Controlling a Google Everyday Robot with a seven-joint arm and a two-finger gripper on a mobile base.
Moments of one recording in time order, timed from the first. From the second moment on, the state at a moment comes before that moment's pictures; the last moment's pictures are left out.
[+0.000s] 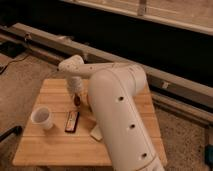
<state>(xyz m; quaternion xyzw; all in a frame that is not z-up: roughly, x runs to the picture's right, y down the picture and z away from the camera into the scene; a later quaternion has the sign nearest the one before) -0.176 0.062 0.894 -0.30 0.21 0.60 0.71</state>
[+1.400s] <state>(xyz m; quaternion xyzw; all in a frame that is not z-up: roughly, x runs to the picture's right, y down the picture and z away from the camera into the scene) -0.018 0.037 0.883 -0.22 0.30 0.68 0.64</state>
